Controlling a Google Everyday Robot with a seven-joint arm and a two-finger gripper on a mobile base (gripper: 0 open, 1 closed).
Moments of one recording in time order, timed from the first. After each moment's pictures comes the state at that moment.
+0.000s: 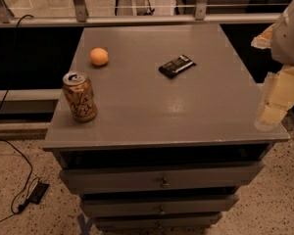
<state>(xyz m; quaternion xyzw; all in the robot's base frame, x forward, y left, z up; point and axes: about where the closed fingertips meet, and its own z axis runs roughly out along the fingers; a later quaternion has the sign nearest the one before) 0.438 -0.216 0.978 -0.60 0.78 -0.04 0.16</state>
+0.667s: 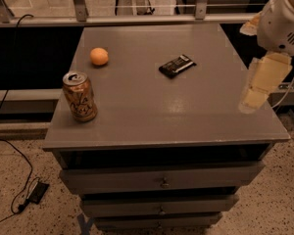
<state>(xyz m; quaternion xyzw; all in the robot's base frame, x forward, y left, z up) 0.471 -0.203 0.986 -0.60 0.77 -0.04 0.20</state>
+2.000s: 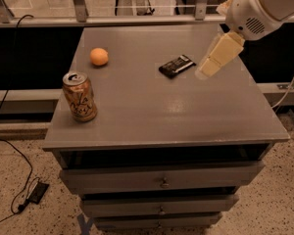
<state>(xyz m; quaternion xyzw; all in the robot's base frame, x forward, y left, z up) 0.565 -0.156 0.995 -0.55 0.76 0.02 0.35</state>
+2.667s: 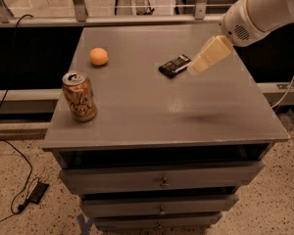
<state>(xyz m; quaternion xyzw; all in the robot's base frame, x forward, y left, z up) 0.610 -0.167 0.964 -0.46 0.81 0.04 0.37</state>
